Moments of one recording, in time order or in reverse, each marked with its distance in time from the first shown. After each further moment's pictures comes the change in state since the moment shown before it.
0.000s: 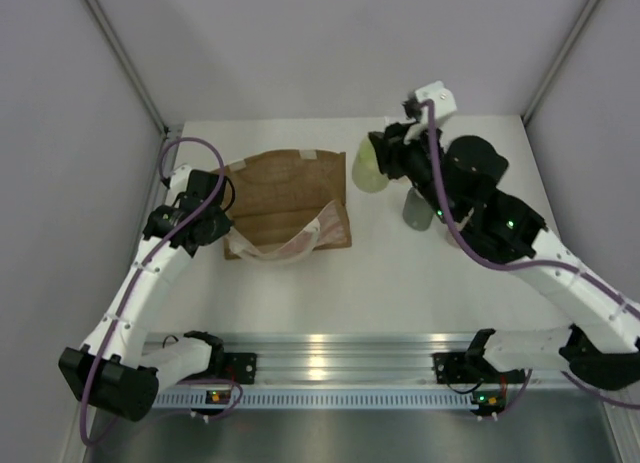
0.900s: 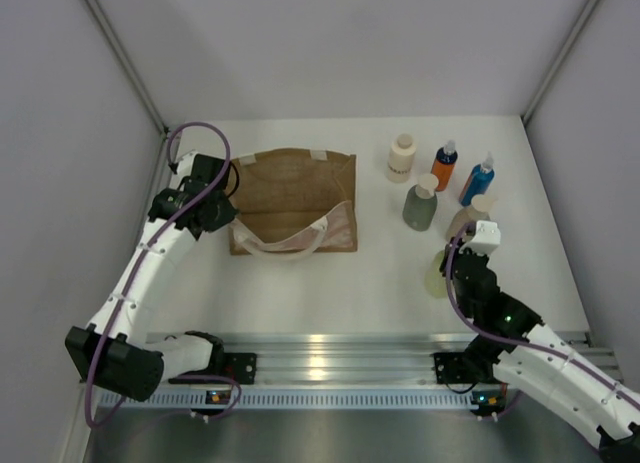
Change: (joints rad) left arm 0.001 0.104 0.106 -0.008 0.030 0.047; right arm -0.237 -0.764 -1.235 0.005 0.356 0.402
